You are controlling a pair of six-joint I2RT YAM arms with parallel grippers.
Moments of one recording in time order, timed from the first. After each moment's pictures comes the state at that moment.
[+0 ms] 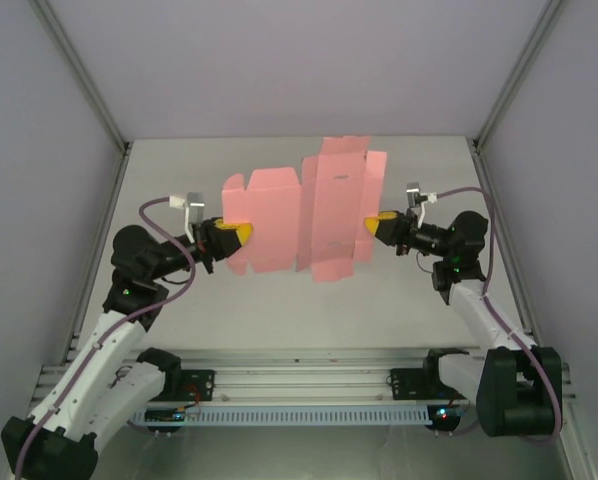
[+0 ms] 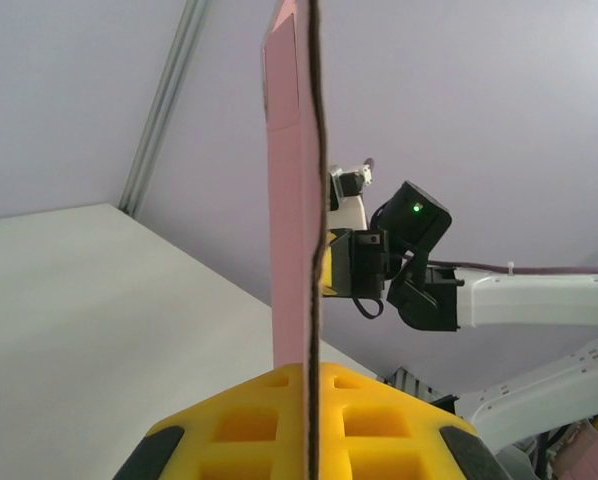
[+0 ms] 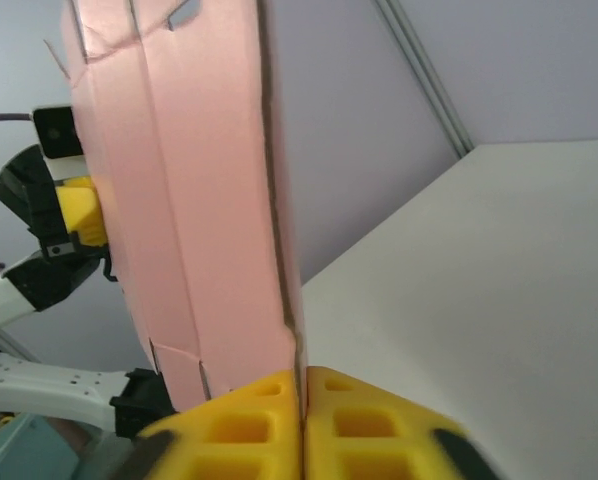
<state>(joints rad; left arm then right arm) -0.36 0.76 0.67 0.27 0.84 -0.60 0.03 1.08 0.53 0.72 -1.20 0.72</state>
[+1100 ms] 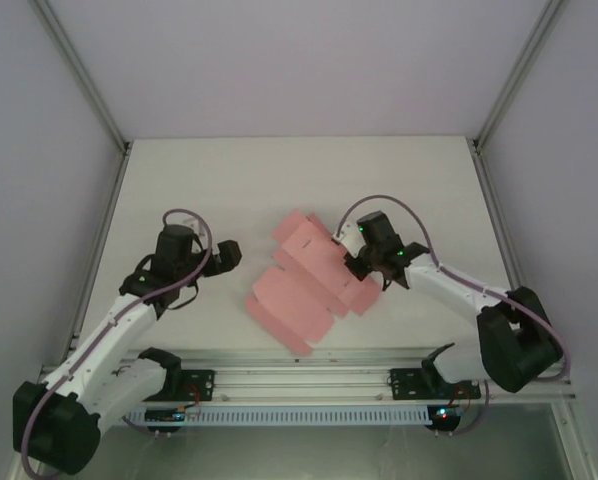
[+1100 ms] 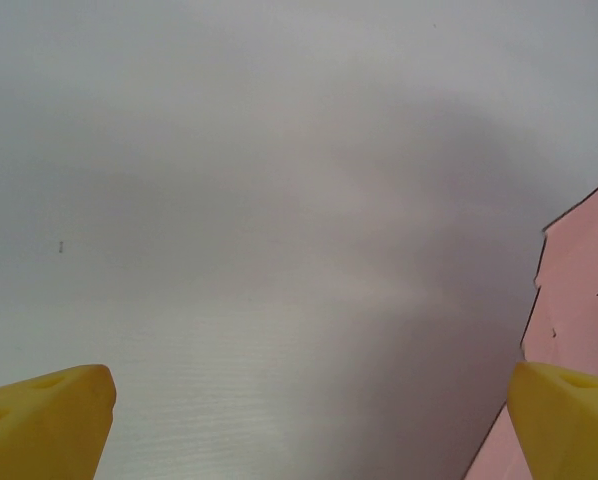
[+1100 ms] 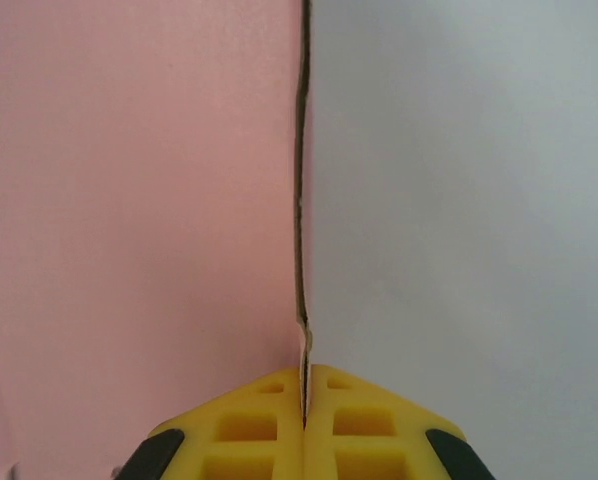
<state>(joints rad) -0.37 0.91 0.63 -0.44 0.06 -0.57 0.56 1.36 0.76 -0.27 0.02 -0.43</state>
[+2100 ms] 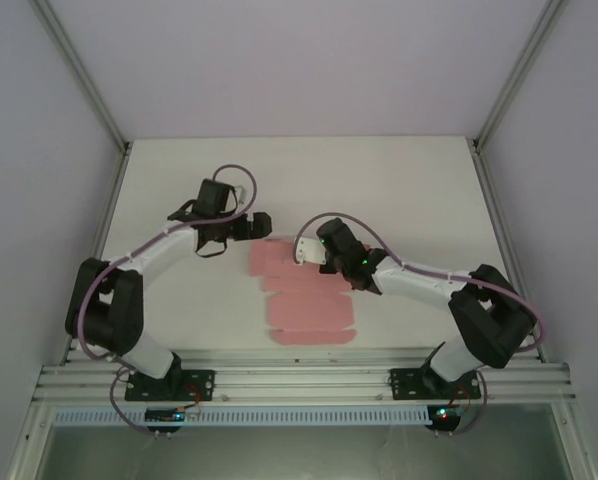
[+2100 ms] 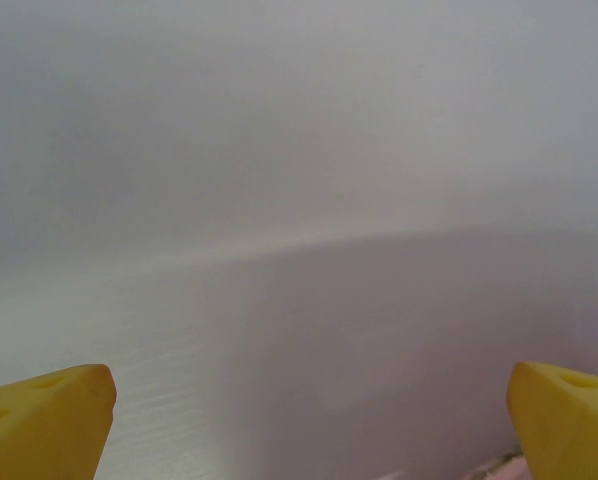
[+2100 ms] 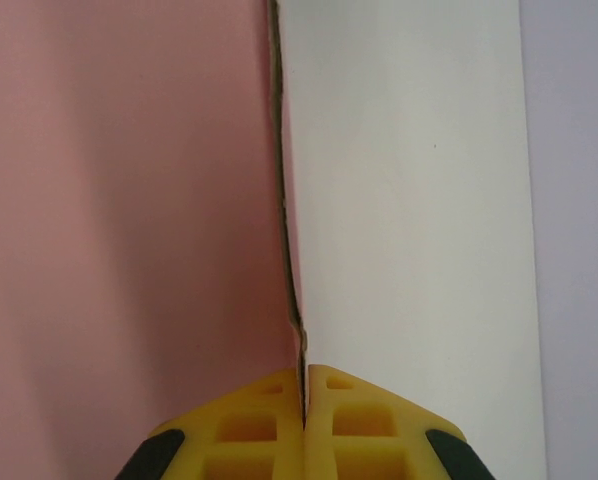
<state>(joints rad) -0.38 1.56 1.02 -0.36 0.24 -0.39 0.78 1.51 0.83 -0.04 0.28 -0.90</state>
